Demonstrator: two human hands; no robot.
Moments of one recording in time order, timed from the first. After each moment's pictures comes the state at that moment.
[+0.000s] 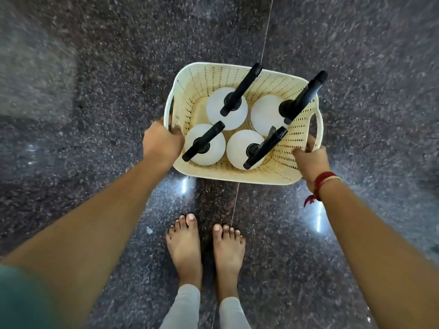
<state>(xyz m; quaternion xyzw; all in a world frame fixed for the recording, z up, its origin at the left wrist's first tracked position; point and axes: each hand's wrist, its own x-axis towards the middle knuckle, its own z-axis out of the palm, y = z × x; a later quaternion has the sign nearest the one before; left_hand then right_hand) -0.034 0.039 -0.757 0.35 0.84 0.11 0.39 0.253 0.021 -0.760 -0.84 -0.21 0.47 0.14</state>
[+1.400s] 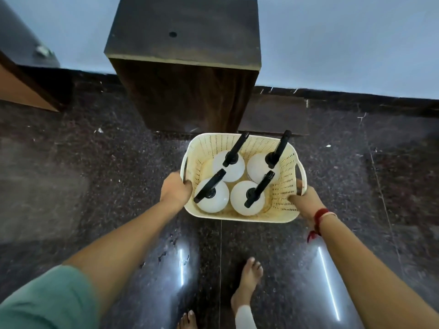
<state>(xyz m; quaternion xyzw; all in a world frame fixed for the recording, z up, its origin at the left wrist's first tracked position) 0.024 0.254 -0.419 0.54 0.74 0.11 0.39 0.325 0.197 -0.410 -0.79 -0.29 0.49 0.22</state>
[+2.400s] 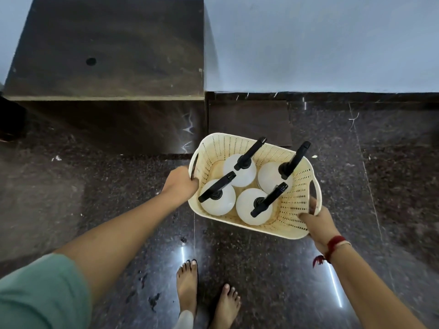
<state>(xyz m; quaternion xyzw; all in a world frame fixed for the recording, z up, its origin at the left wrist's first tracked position) 0.192 0.412 -0.435 0.62 0.68 0.00 0.38 0.484 0.278 -0.435 -0.79 -0.16 0.51 0.30</state>
